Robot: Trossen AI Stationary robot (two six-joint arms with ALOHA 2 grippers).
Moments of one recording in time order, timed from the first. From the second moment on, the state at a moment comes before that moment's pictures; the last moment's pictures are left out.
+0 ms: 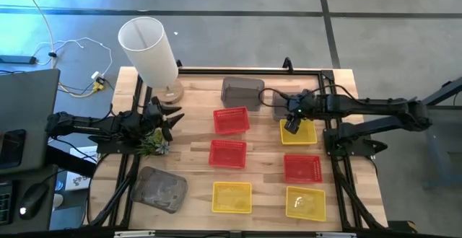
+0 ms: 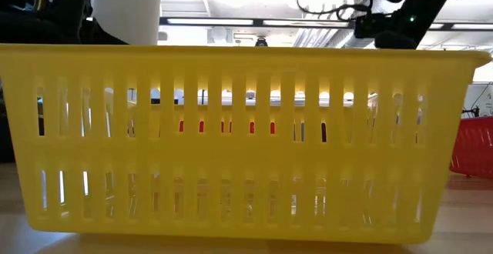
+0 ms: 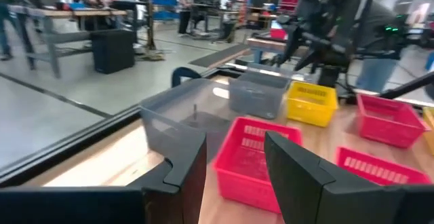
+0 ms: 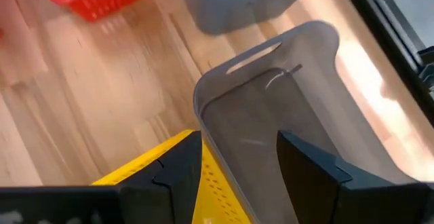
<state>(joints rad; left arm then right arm) 0.08 0.21 0.04 0.09 -0.47 -0.13 -0.18 1.06 0.75 -0.75 0.30 0.20</state>
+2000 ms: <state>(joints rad) 0.08 0.21 0.04 0.06 -0.43 -0.18 -0.25 1.34 0.98 -0.87 0.45 0.17</state>
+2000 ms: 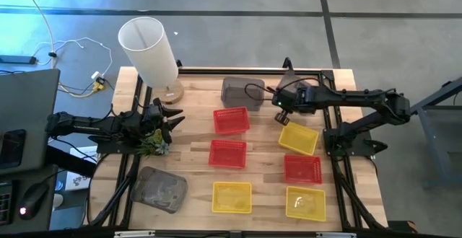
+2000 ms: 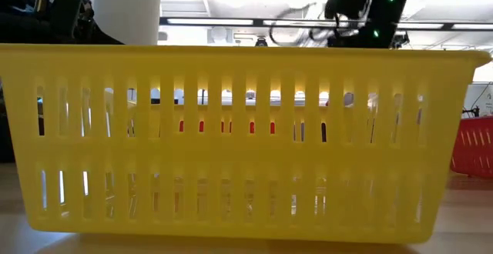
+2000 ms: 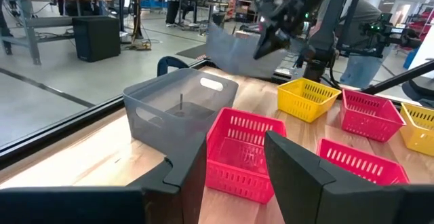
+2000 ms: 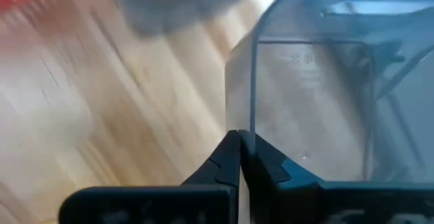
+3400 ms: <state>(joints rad) 0.08 0.21 0.04 -0.01 -0.43 -0.18 -0.23 1.69 1.73 -0.87 0.40 -0.25</state>
